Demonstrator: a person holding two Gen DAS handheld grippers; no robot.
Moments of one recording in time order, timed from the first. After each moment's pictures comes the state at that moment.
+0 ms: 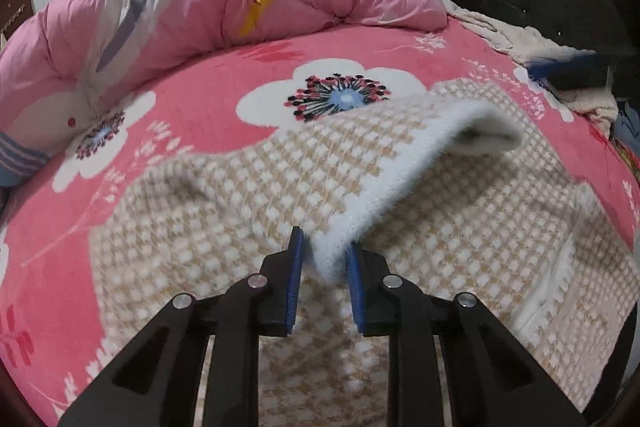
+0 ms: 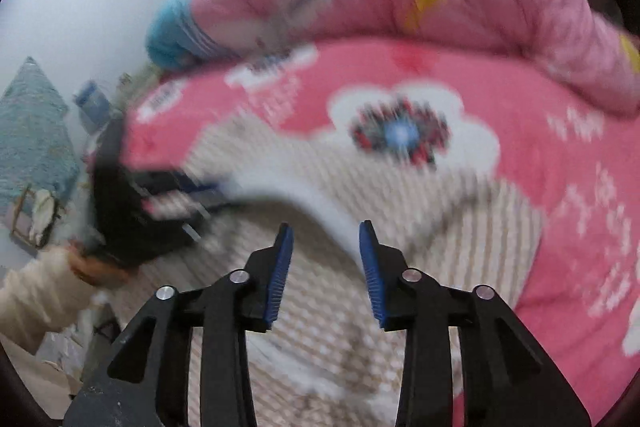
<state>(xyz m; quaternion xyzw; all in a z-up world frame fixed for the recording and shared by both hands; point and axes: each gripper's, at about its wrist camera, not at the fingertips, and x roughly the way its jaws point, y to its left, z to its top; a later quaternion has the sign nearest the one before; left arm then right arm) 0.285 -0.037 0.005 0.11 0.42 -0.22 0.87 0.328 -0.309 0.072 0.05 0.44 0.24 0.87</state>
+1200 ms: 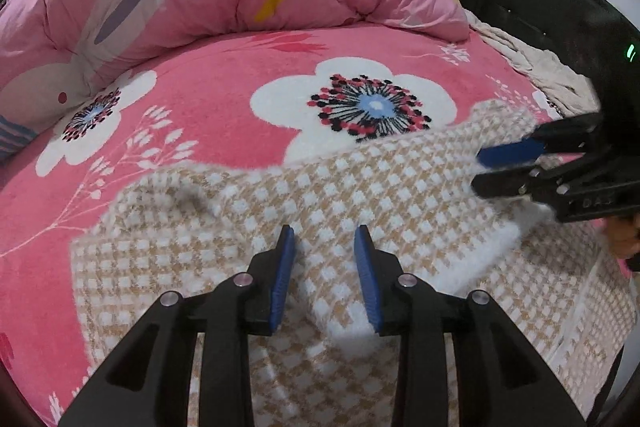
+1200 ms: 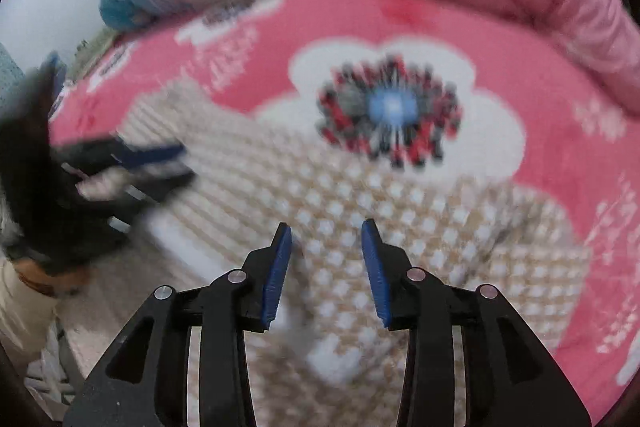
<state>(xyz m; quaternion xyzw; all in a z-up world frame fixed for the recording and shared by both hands) 0.332 -0.023 -0.007 0.07 0.44 -0.22 0.87 0.377 -0.294 -0.027 0.01 0.53 0.19 0.83</state>
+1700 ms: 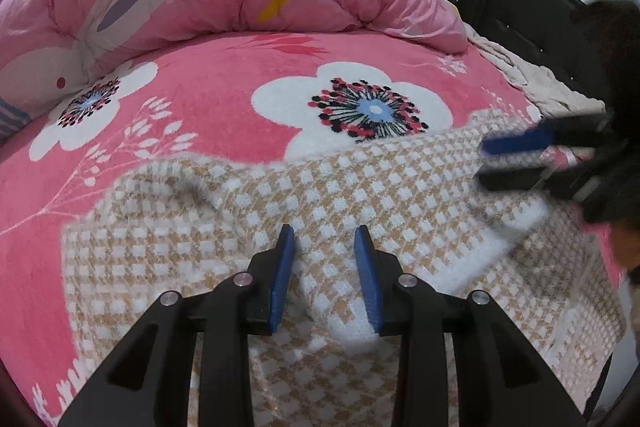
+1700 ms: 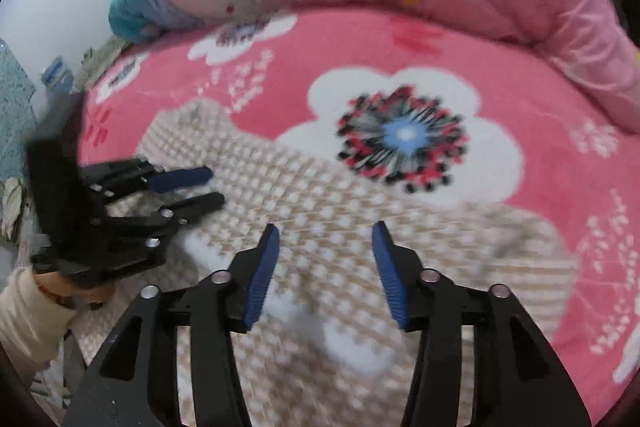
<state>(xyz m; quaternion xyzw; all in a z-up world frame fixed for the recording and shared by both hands) 0.330 -0.014 -0.007 0.03 0.44 -0.23 0.87 0.384 -0.256 -0.017 -0.03 0.53 0.16 0.83</state>
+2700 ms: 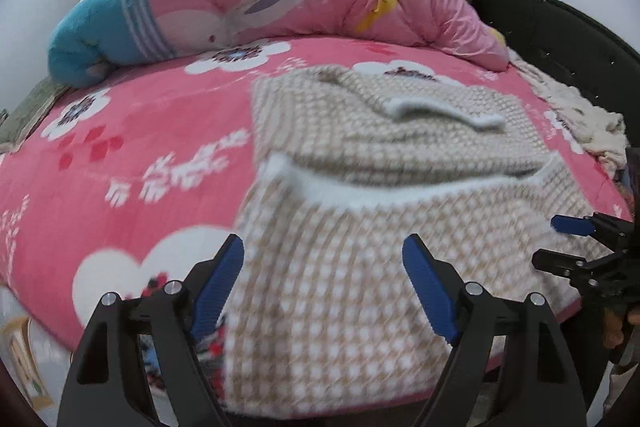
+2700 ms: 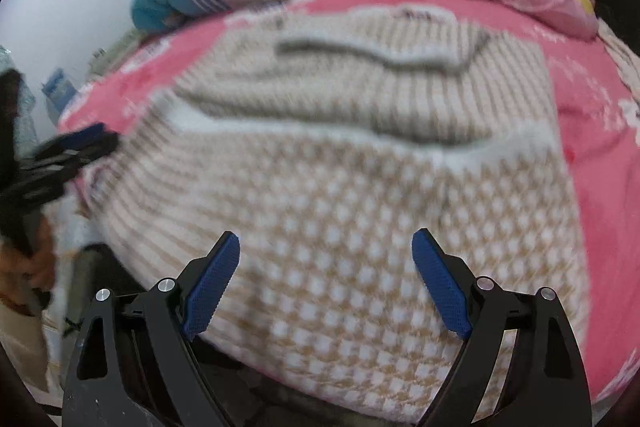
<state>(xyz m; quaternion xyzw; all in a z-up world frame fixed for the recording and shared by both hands) 0.095 0.076 0.029 0.01 0.41 -0.06 0.91 0.157 -0.228 -0.035 0.03 0.49 0.12 0.86</state>
